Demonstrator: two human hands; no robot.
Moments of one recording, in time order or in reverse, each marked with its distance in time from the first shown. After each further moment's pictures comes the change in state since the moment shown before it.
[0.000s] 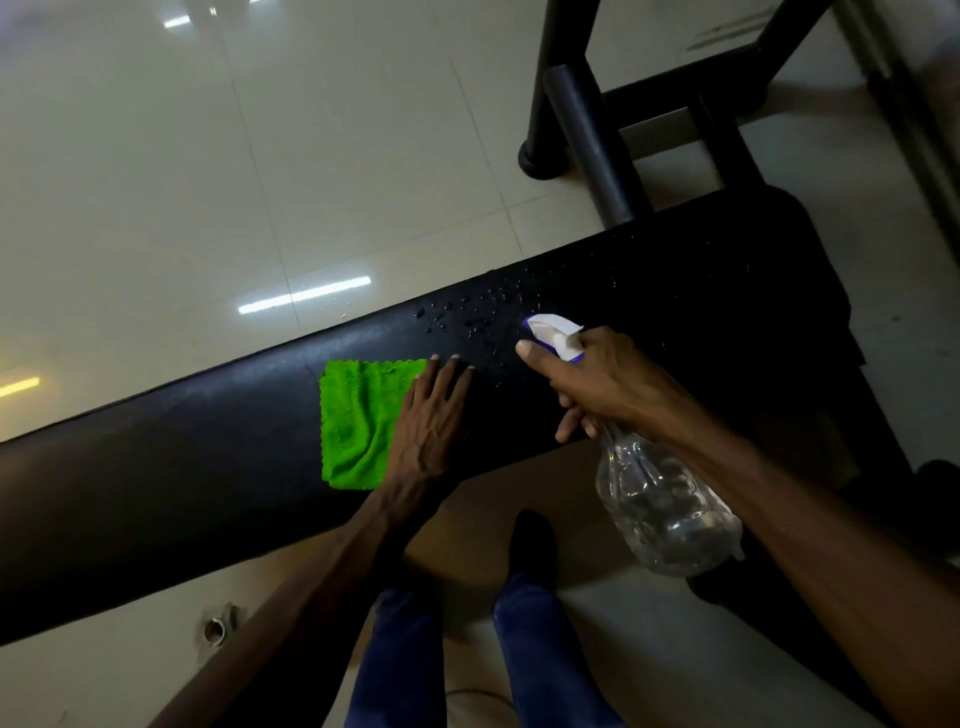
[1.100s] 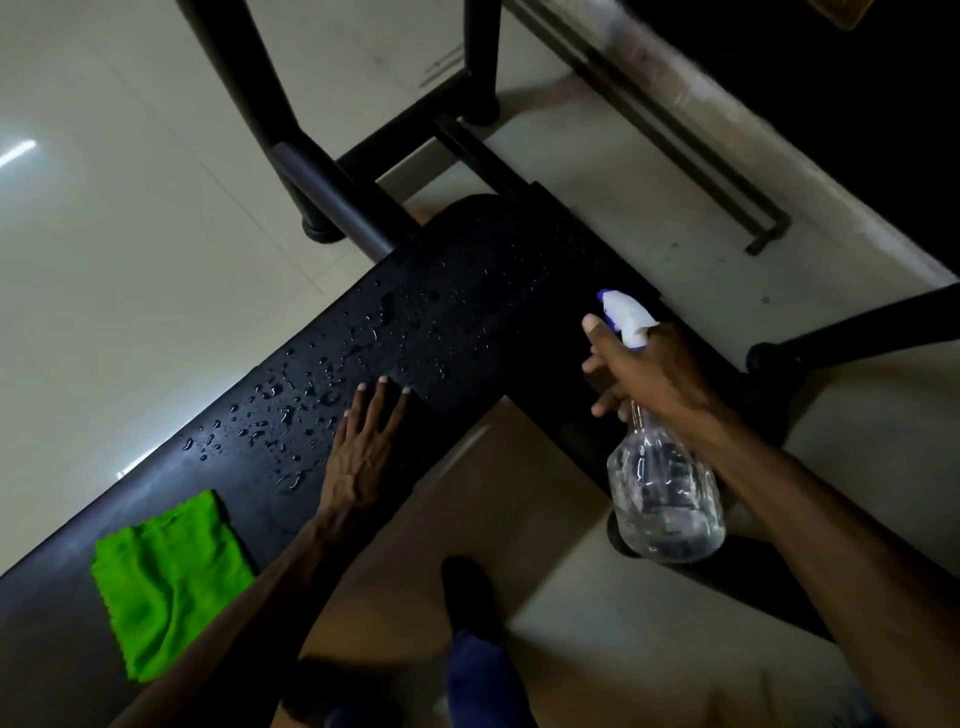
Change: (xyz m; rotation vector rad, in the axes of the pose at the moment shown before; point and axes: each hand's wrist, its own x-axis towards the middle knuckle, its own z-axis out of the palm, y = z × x) left_hand 0.086 0.110 0.048 0.152 -0.064 0.228; right_hand -0.073 0.173 -0.158 0.430 0.656 0.155
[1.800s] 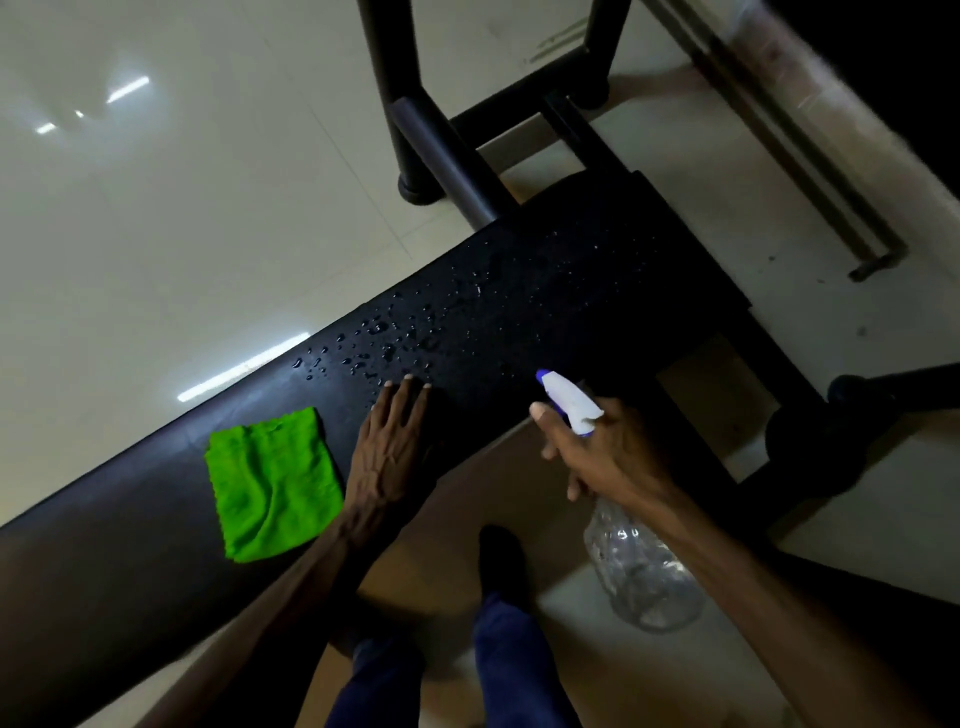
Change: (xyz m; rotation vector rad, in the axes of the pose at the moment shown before) left_hand -0.080 -0.045 -0.006 -0.092 0.110 -0.145; right_hand -0.087 0.012 0.118 -0.260 -0.295 -0.094
